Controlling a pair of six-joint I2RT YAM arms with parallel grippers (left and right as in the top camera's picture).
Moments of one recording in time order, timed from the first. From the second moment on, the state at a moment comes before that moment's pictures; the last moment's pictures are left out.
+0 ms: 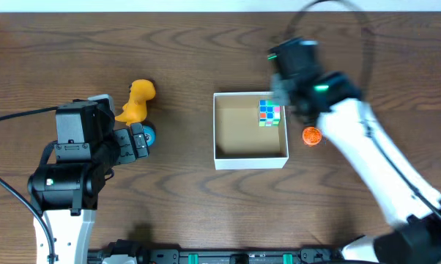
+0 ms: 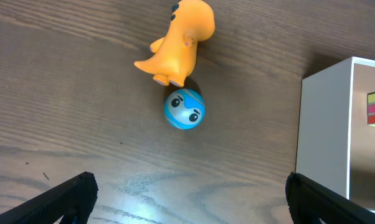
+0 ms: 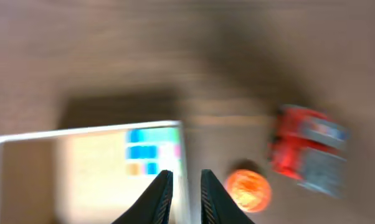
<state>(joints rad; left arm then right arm) 0.01 1.00 1.10 -1.05 0.01 -0.18 0.40 1.60 1.50 -0.96 0.31 0.52</state>
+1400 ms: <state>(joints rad) 0.01 1.00 1.10 -1.05 0.01 -0.18 0.29 1.83 1.29 -0.78 -0.08 0.44</state>
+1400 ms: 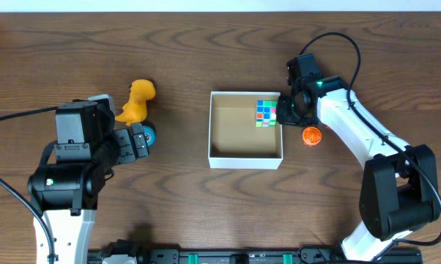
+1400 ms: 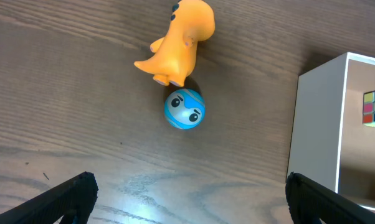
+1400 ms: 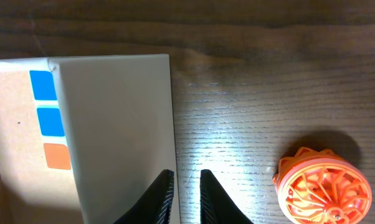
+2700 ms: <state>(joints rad) 0.01 1.00 1.10 -1.05 0.01 -0.18 -0.03 1.96 1.52 -0.93 0.18 0.53</state>
